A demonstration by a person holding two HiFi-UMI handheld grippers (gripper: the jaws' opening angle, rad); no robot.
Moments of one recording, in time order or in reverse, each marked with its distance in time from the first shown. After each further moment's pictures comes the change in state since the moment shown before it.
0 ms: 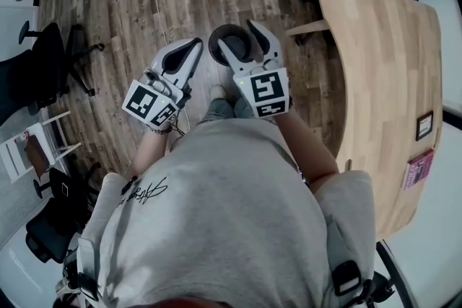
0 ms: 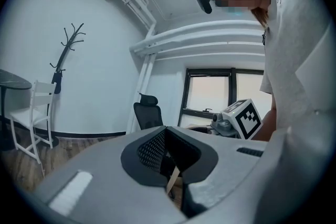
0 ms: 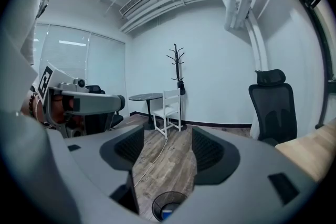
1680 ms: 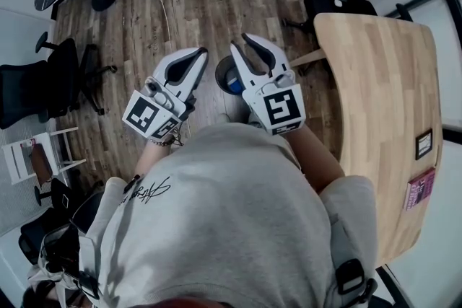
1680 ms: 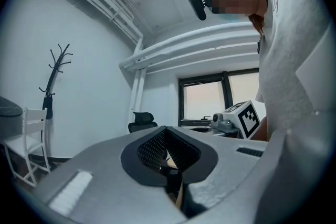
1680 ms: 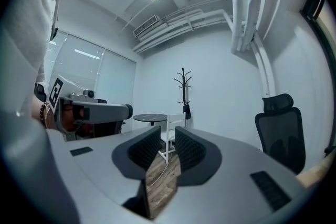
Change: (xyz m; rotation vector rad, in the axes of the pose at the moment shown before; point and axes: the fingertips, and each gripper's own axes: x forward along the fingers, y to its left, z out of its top) left arm 0.012 -0.028 0.088 0.144 -0.119 -0.033; right arm -0.039 -0.006 0.106 -0.088 -0.249 0.068
